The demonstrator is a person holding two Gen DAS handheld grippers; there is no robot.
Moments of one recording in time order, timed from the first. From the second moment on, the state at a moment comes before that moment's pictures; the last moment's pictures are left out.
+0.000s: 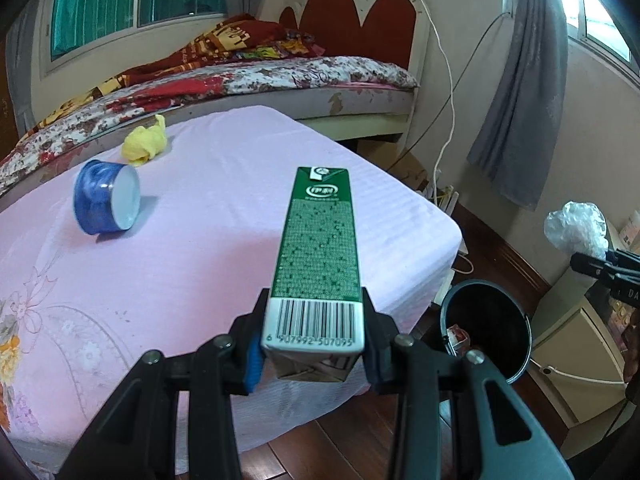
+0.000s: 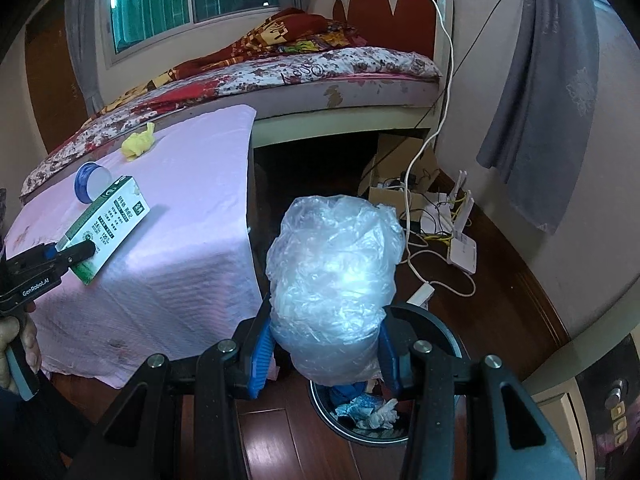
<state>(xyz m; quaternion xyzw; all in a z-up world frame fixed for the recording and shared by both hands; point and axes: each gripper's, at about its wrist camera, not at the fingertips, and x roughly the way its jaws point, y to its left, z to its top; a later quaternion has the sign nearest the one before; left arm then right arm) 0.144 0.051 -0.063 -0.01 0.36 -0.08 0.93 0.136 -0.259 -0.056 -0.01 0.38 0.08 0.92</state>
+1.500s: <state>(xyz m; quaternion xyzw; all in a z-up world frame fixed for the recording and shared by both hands) 0.161 -0.172 -0.145 0.08 0.47 -0.30 0.83 0.156 -0.354 -0.210 0.01 0.51 0.05 0.86</state>
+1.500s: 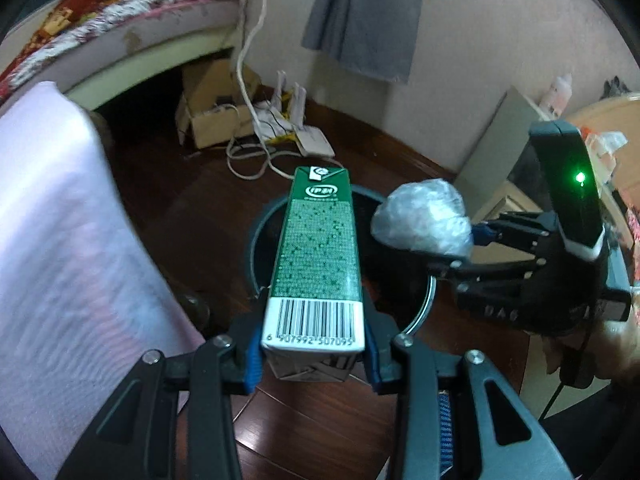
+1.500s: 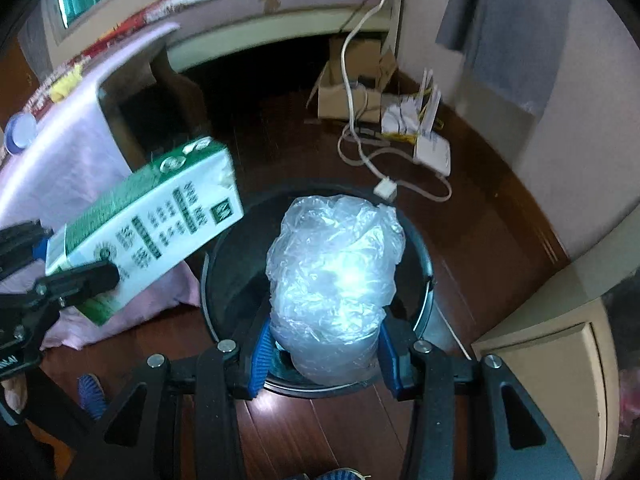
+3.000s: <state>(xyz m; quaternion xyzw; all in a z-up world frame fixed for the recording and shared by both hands) 0.106 0.020 -0.033 0.02 0.33 -0.05 0.94 0.144 -0.238 -0.055 0.00 0.36 0.05 0.93</state>
